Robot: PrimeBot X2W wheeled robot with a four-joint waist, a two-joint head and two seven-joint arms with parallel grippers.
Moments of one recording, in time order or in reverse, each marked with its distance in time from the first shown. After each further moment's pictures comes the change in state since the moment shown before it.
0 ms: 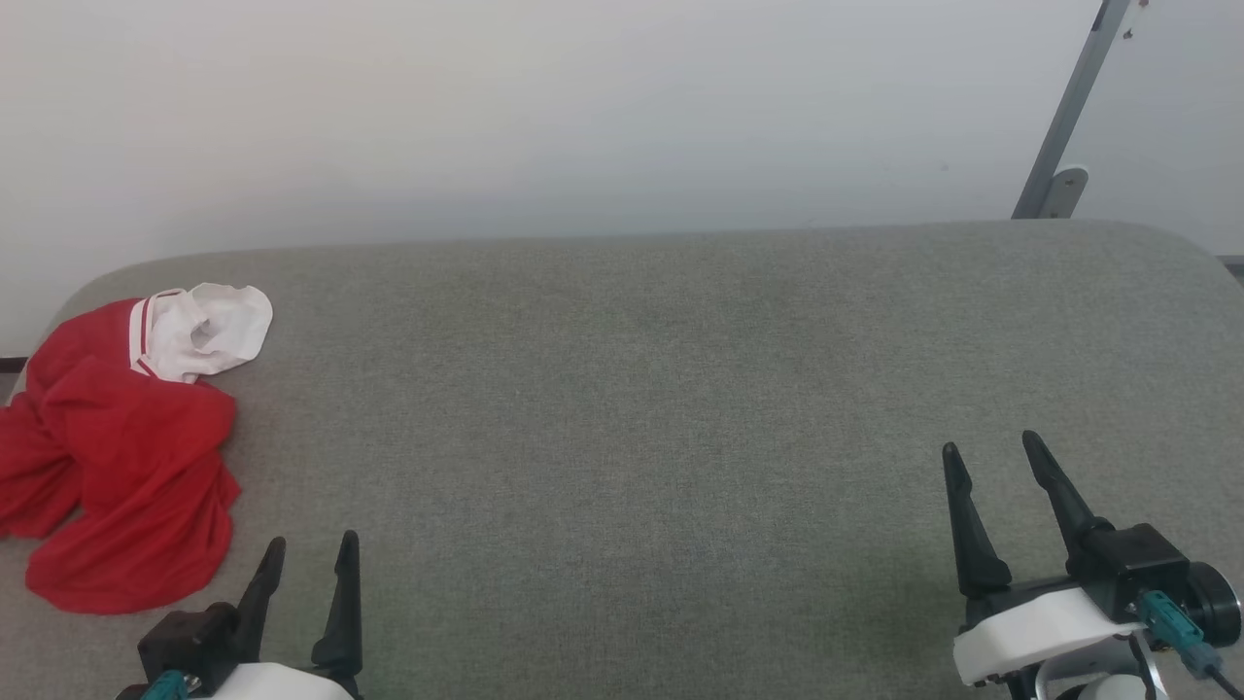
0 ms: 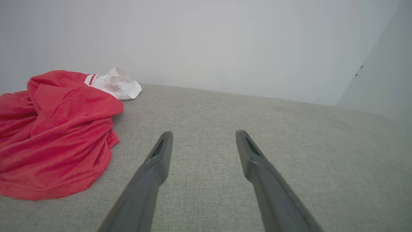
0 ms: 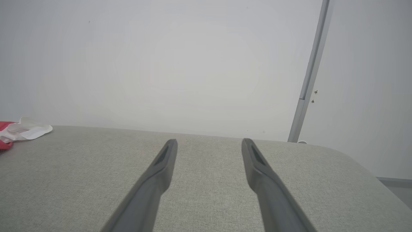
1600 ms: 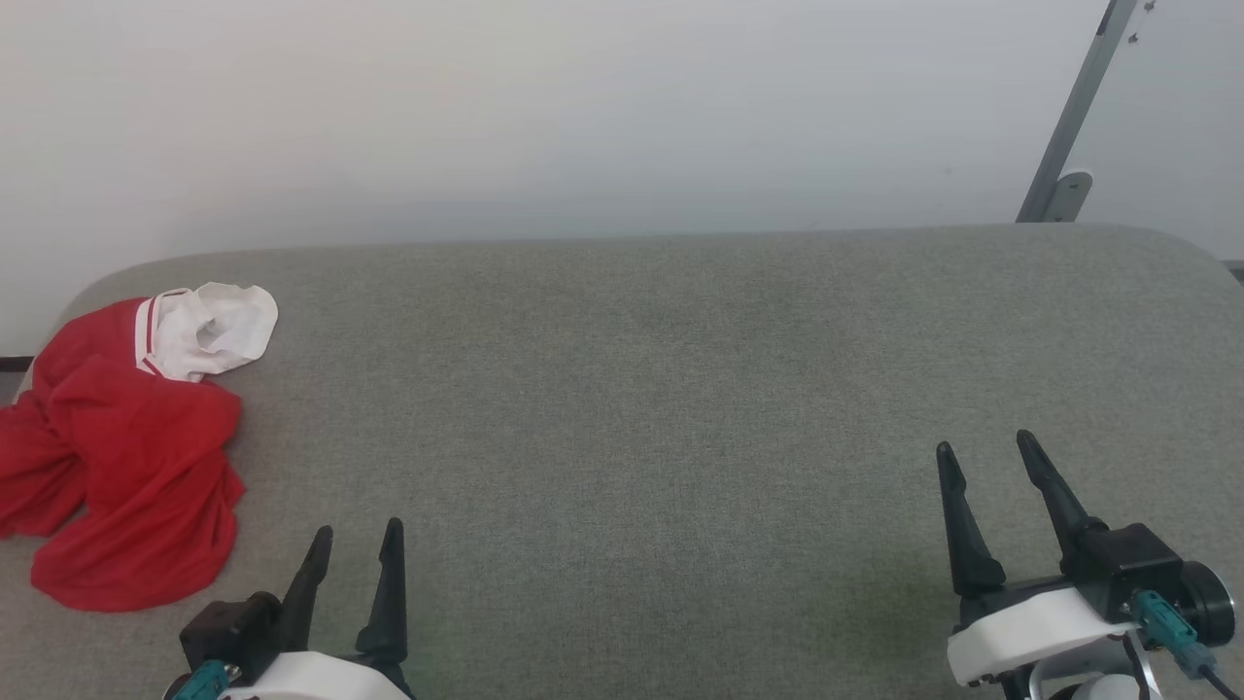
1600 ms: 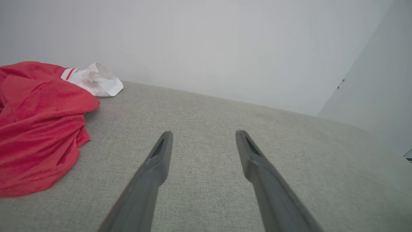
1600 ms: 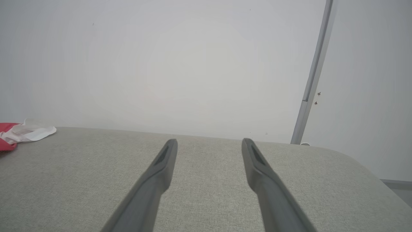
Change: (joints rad) left arm -0.018 -0.065 -0.031 0.001 -0.022 0.000 0.000; right arm 0.000 0.011 0.001 -0.003 -0.007 0.000 0.000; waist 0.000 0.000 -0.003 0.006
